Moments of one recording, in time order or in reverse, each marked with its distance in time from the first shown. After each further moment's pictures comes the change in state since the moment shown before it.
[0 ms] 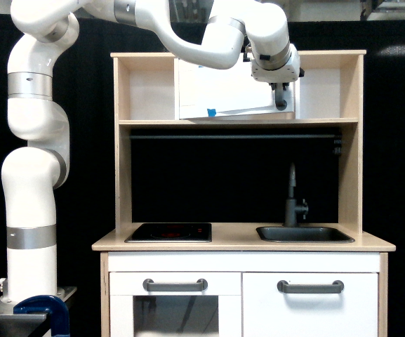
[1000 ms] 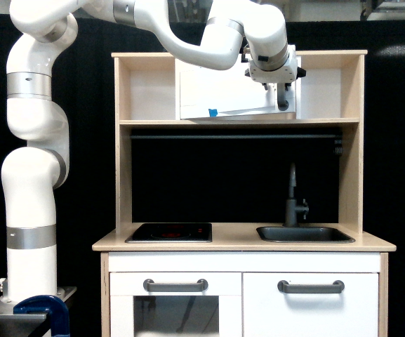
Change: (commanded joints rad) arm 0.002 -0.001 0.006 -0.006 0.003 -0.008 -0.004
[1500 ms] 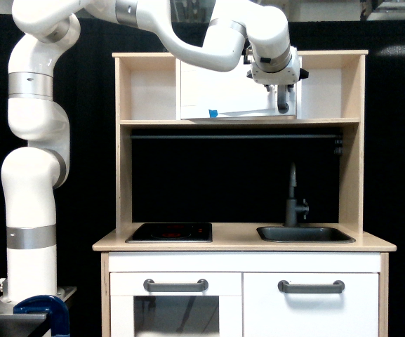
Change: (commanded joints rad) arm -0.003 0.015 0.001 0.006 0.003 0.001 -0.010
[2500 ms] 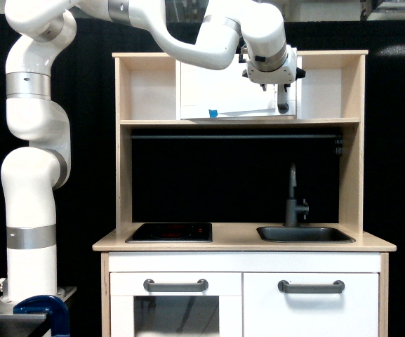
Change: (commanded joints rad) arm -0.051 -0.043 -0.036 -0.063 -0.026 0.078 -0.033
